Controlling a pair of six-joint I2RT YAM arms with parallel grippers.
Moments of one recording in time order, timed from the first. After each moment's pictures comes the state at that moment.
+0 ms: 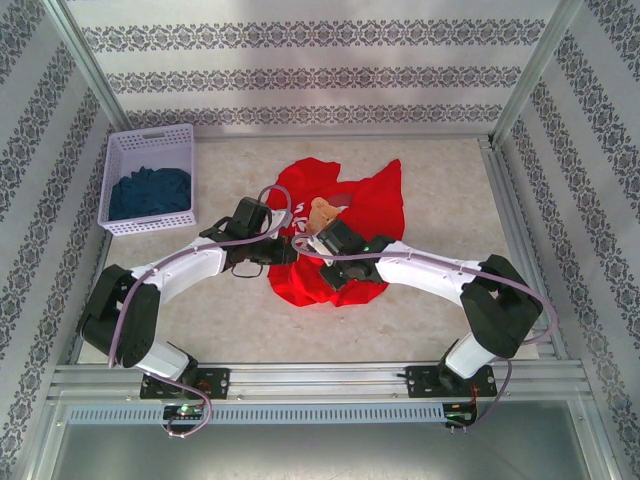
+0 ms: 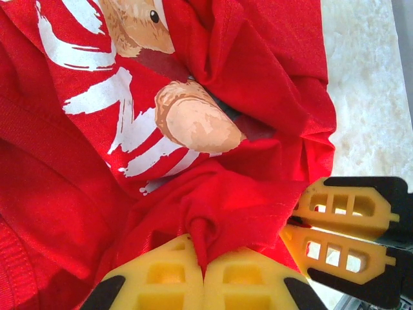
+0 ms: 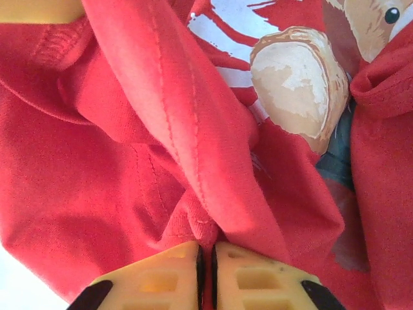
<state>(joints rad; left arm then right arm) -0.46 1.50 0.89 -0.29 0.48 -0.44 0.82 1.59 1.00 -0.51 -0.02 0.08</state>
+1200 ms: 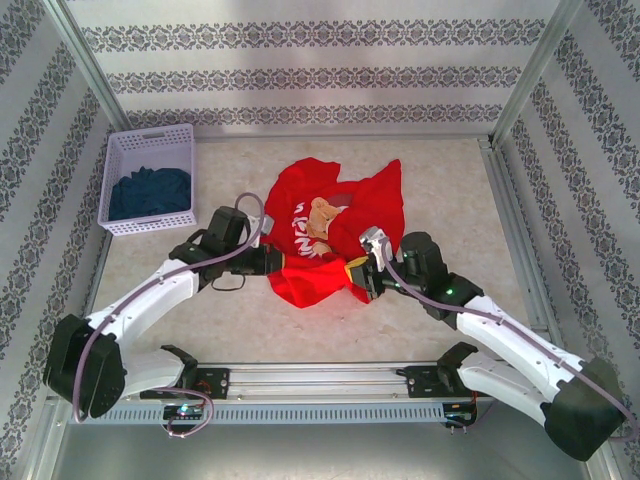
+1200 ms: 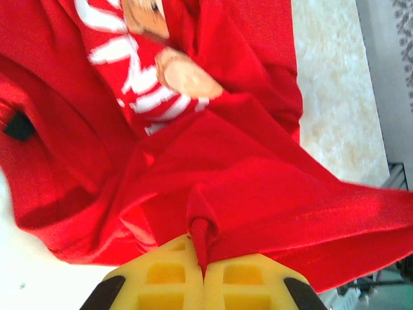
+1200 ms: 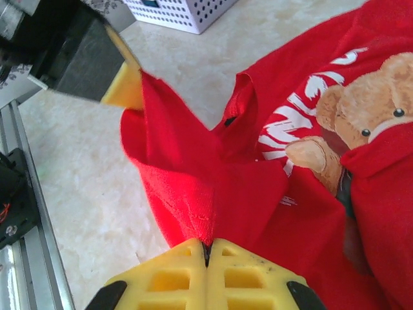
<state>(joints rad) -0.45 1.23 0.79 -0.42 0.49 -0.48 0.59 0.92 0.54 -0.14 -0.44 0.15</state>
